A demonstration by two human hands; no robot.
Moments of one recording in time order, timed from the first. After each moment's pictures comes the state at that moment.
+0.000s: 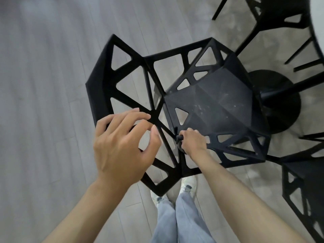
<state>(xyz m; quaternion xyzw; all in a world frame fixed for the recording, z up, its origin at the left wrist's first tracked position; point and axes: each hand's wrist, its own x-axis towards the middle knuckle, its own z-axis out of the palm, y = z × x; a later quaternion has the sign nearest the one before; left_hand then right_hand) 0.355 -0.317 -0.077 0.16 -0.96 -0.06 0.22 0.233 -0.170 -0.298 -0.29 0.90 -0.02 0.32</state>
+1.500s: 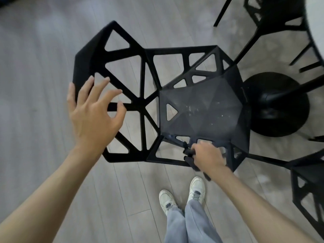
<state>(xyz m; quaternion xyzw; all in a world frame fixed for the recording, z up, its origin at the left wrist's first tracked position) 0.341 -0.421 -0.077 0.26 -0.96 -0.01 0.13 0.246 -0.141 -0.251 -0.29 0.89 0.00 0.34</state>
